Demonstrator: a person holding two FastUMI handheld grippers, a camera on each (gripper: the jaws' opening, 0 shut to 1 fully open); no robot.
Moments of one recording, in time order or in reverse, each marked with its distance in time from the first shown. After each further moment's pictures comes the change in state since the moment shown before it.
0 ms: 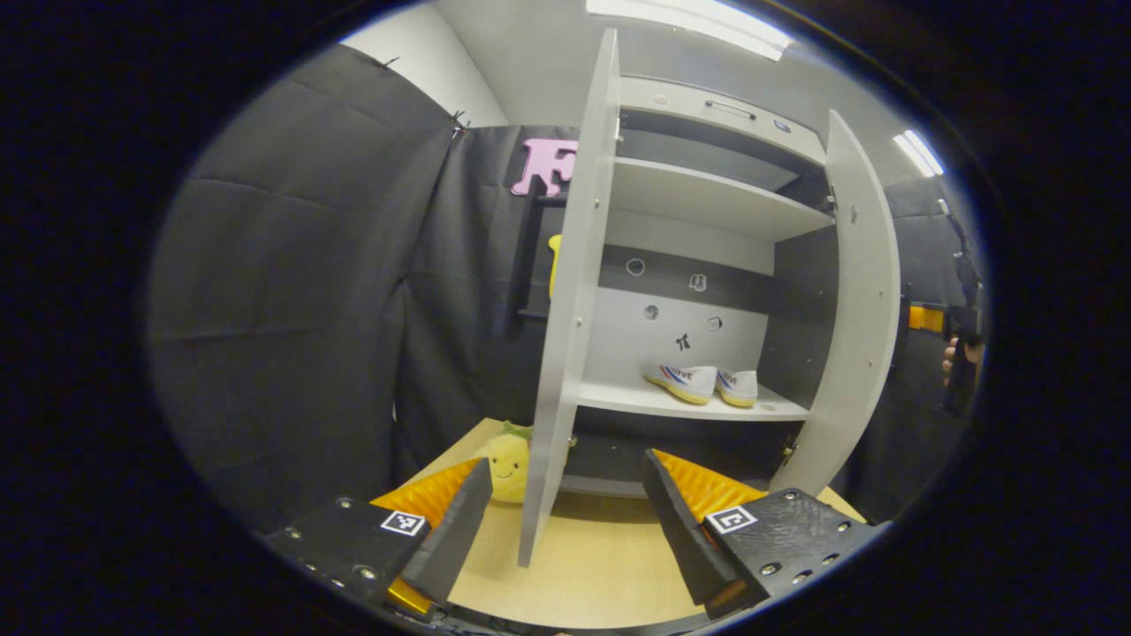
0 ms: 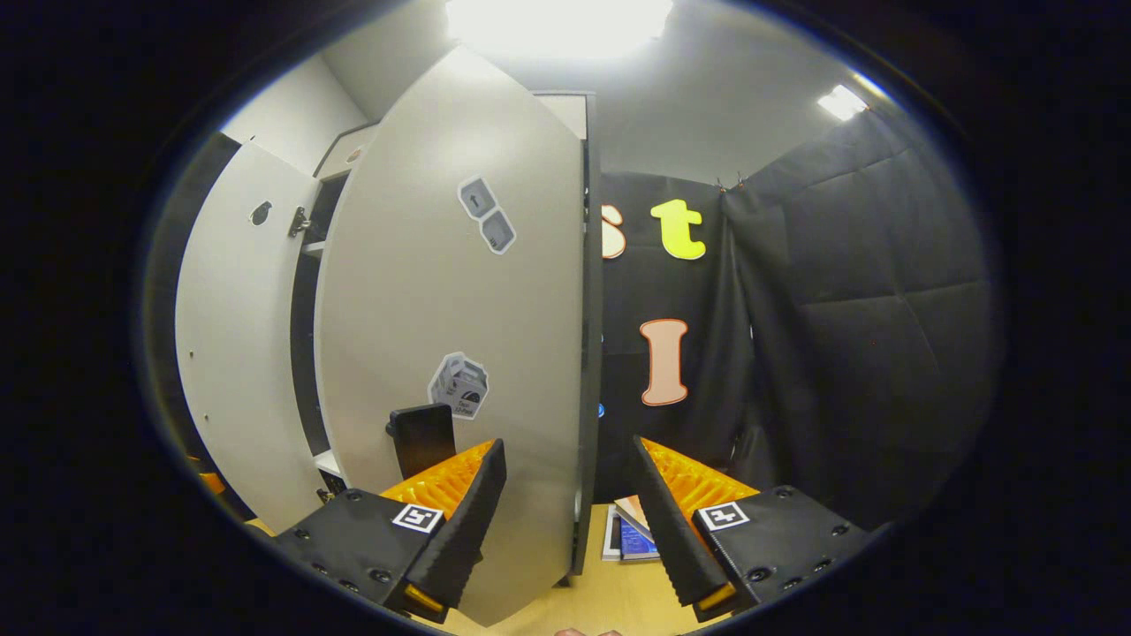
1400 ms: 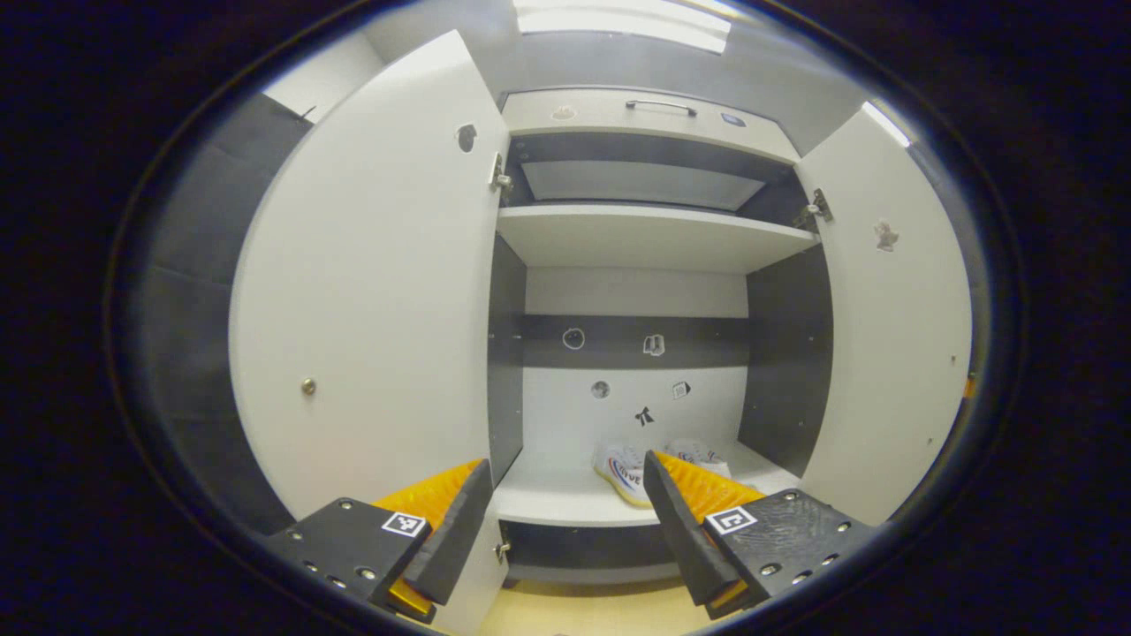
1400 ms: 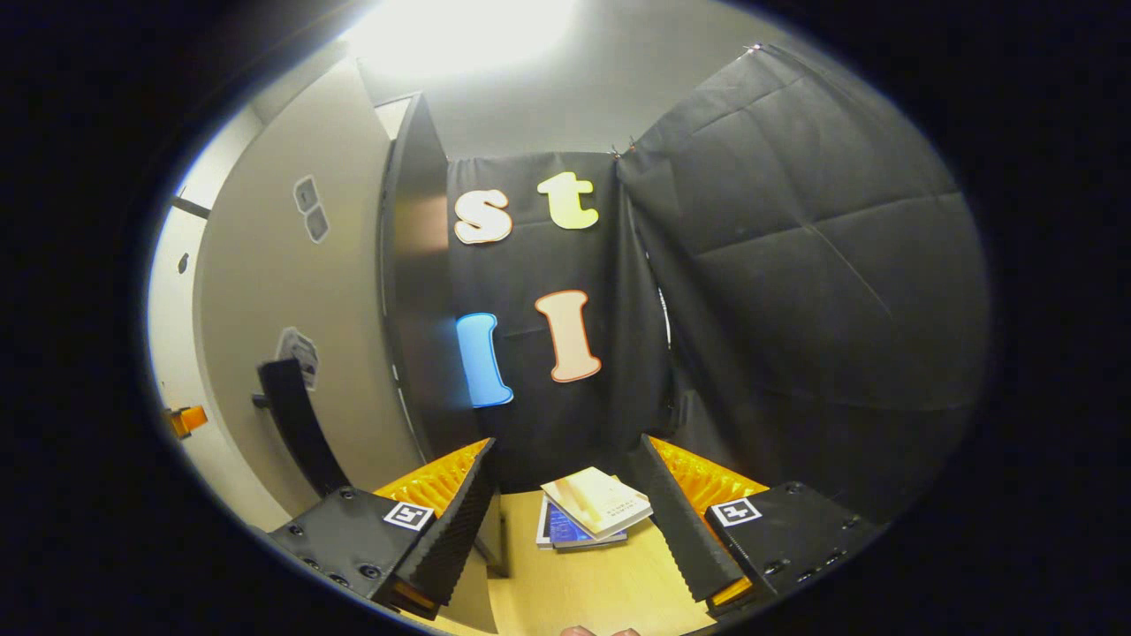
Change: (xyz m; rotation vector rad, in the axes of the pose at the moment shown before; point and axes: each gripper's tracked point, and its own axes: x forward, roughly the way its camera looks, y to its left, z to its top) left arm 0.108 -0.135 0.109 0.128 -0.141 -0.070; right arm -0.023 -0.189 -0.039 0.152 0.036 -0.174
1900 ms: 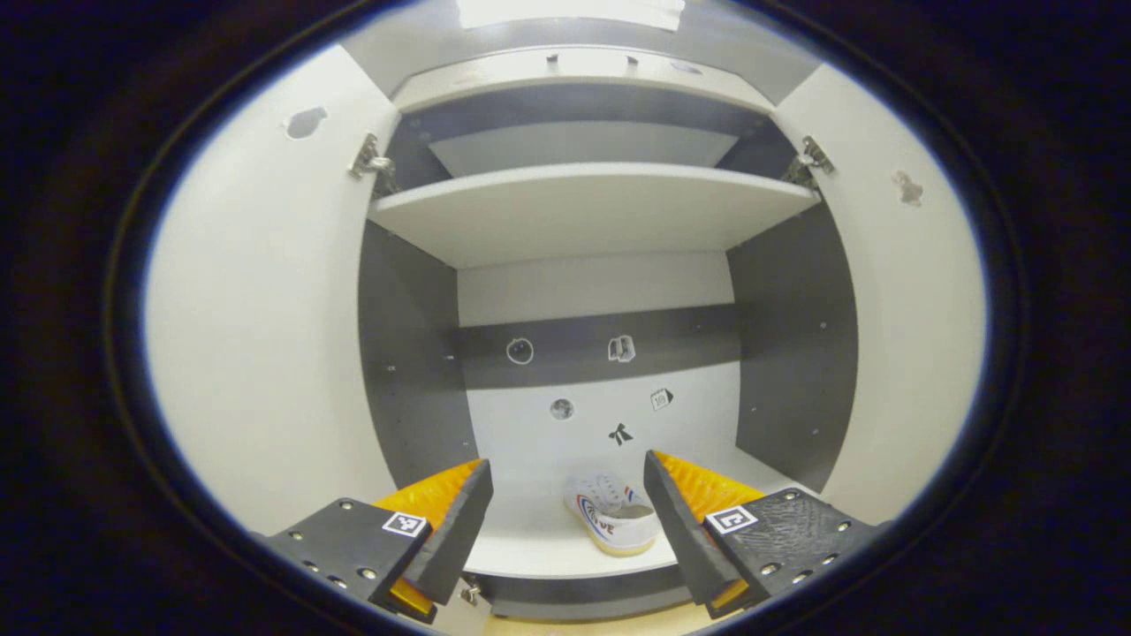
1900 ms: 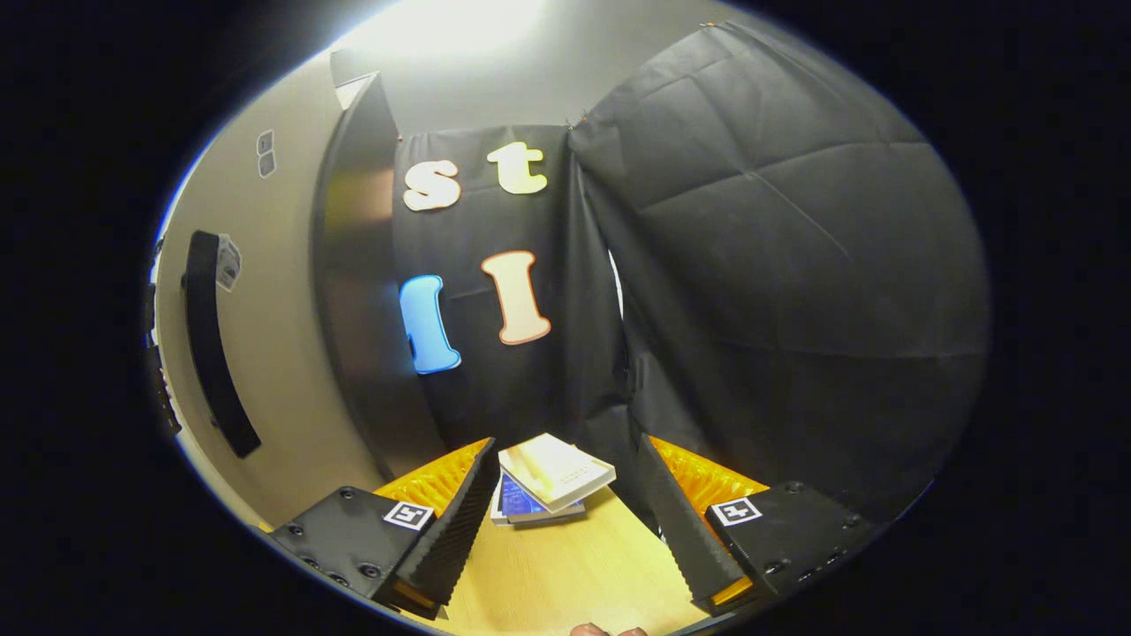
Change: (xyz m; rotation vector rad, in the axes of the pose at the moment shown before) left arm 0.109 -0.065 0.034 0.079 -0.028 -0.081; right arm 0.012 -0.076 -0.076 0.022 0.054 -0.128
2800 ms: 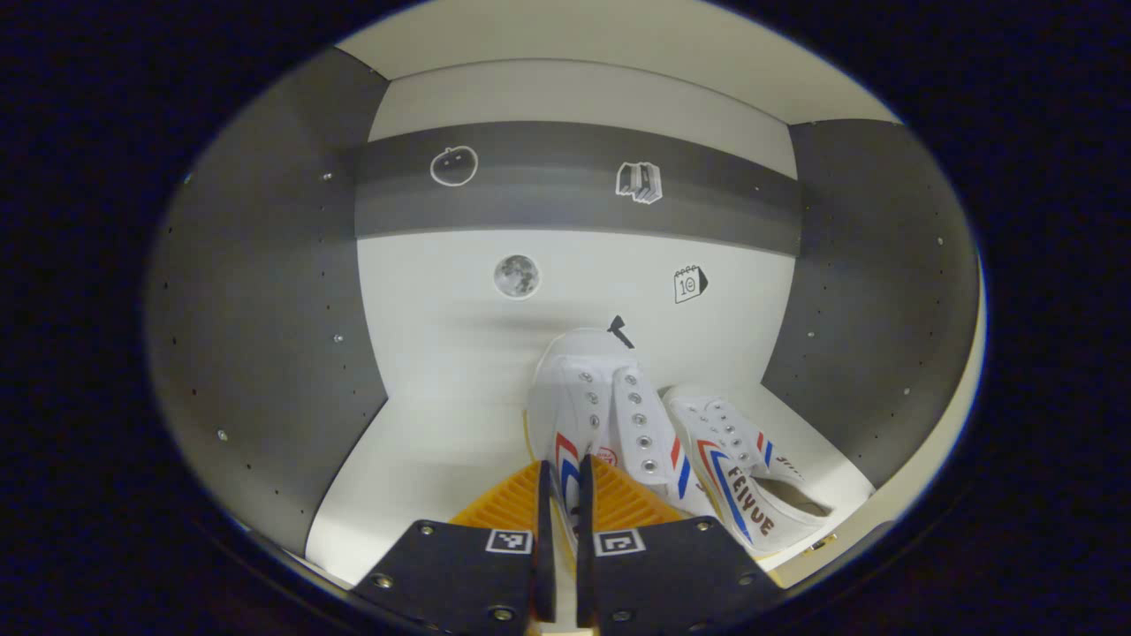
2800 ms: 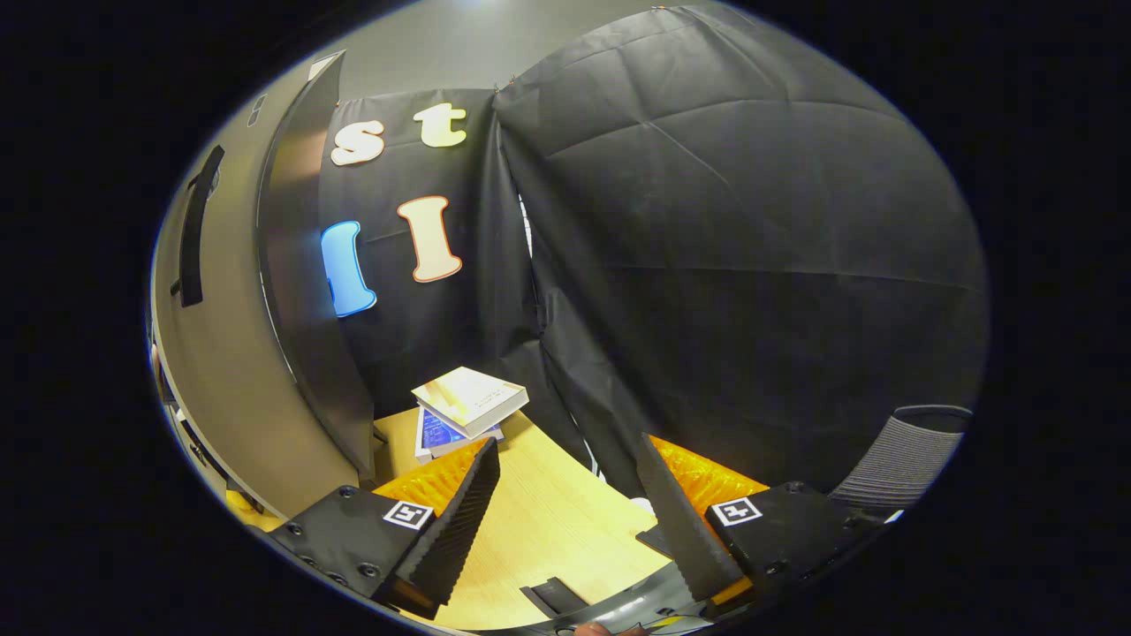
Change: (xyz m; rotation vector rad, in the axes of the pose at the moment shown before) left arm 0.181 -0.039 -0.164 -0.102 0.421 -0.131; right arm -0.076 -0.068 -0.125 0.061 0.188 -0.288
